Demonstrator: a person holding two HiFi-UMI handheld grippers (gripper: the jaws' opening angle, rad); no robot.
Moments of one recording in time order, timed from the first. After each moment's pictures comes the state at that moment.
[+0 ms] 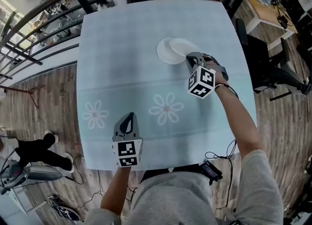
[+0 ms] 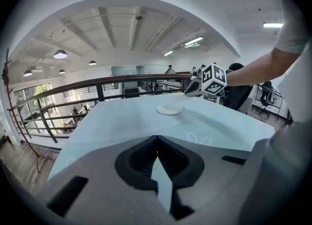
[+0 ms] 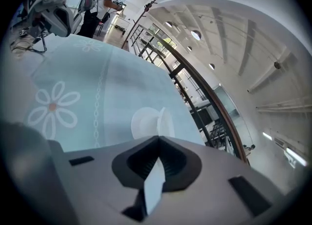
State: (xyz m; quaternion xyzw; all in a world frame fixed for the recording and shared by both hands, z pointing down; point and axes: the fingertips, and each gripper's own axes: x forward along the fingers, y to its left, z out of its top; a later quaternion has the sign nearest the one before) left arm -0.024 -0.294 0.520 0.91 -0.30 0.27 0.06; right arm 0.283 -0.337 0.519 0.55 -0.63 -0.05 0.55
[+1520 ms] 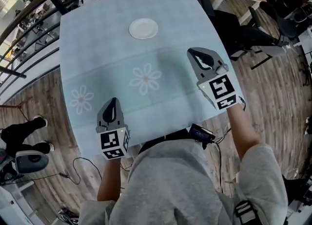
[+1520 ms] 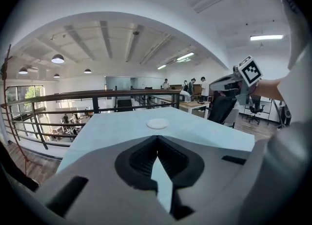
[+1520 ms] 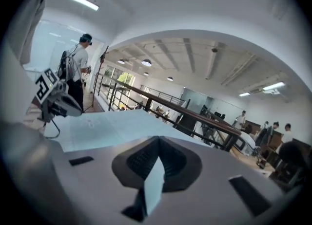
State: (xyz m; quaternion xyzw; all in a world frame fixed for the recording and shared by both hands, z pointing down) left arm -0.058 -0.236 0.447 0.94 -0.26 0.20 0.05; right arm 0.201 -0.139 0.351 0.72 -0.65 0.01 0.25
